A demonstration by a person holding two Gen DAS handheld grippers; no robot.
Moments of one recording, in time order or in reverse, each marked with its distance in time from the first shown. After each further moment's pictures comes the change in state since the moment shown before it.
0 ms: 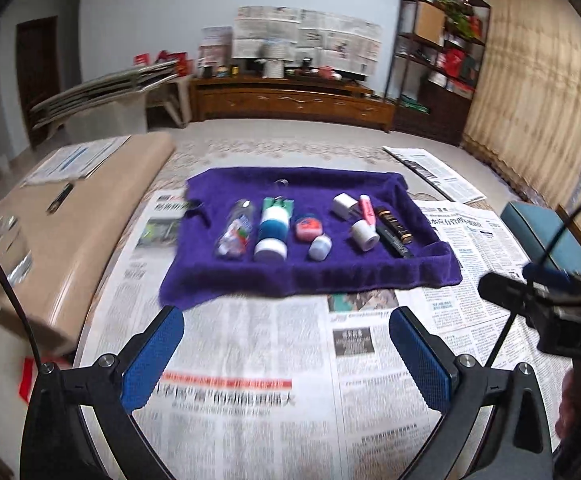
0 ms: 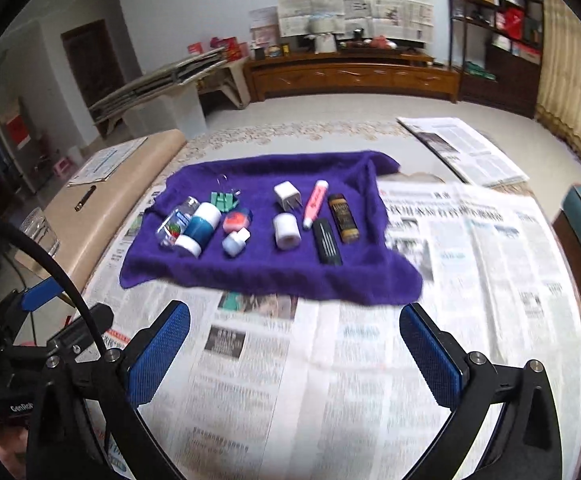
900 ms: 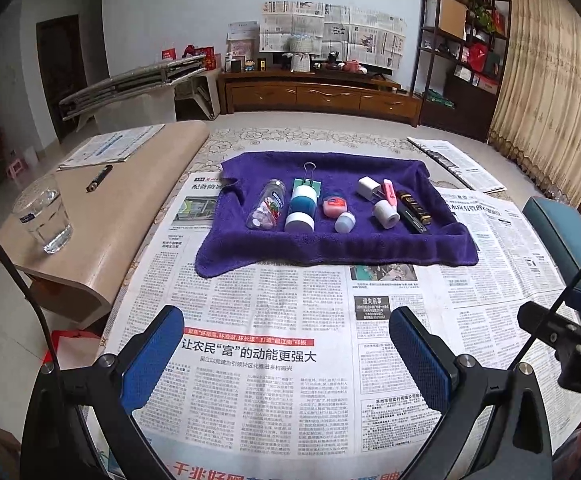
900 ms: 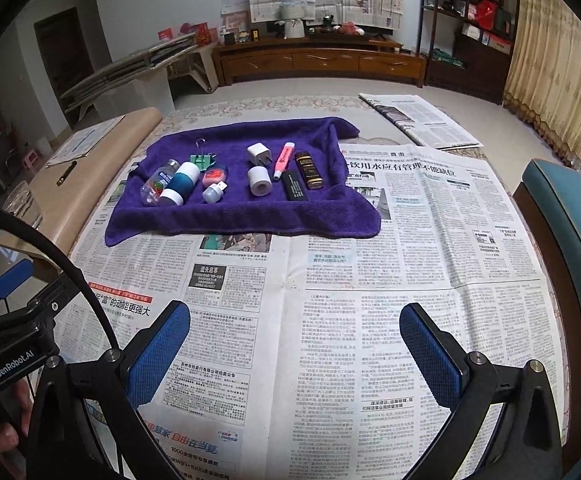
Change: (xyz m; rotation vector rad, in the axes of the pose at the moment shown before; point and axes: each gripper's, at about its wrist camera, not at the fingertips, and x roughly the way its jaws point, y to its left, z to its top) left arm -0.025 -0.001 -0.022 -0.008 0.023 0.100; right arm -0.040 0.004 -0.045 0.022 0.058 -0.127
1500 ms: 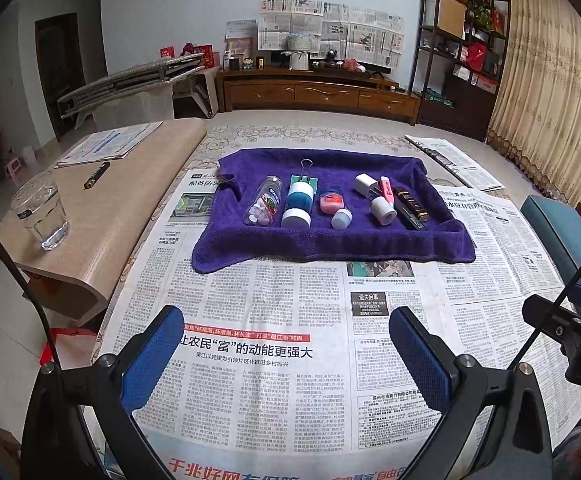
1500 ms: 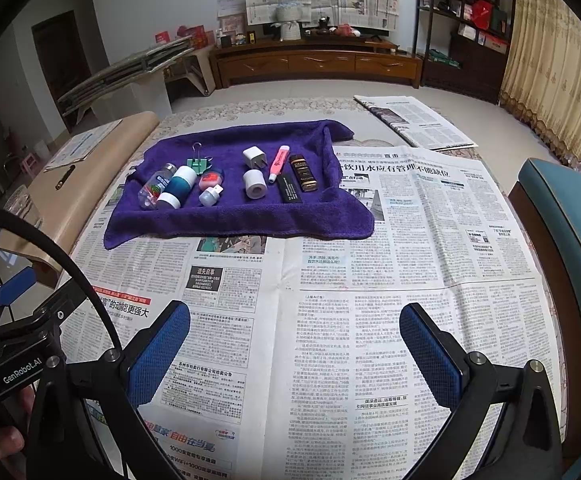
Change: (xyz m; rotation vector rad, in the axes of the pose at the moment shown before) left arm -0.002 -0.003 -0.003 0.003 0.001 -0.001; right arm -0.005 -0.003 0.001 0.005 -0.006 -0.006
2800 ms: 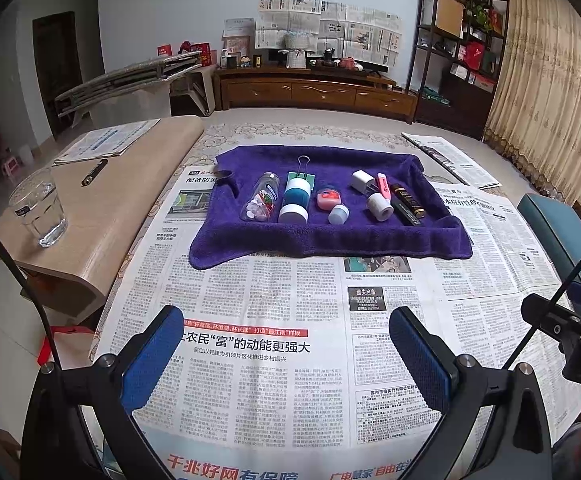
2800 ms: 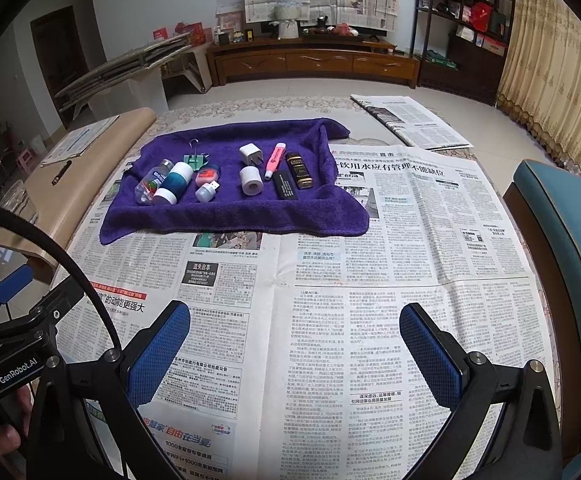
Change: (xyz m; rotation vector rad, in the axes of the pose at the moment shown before) left arm -0.001 0.000 -0.004 0.000 0.011 -0.017; right arm -0.003 -0.001 -0.003 -0.010 0.008 -0.021
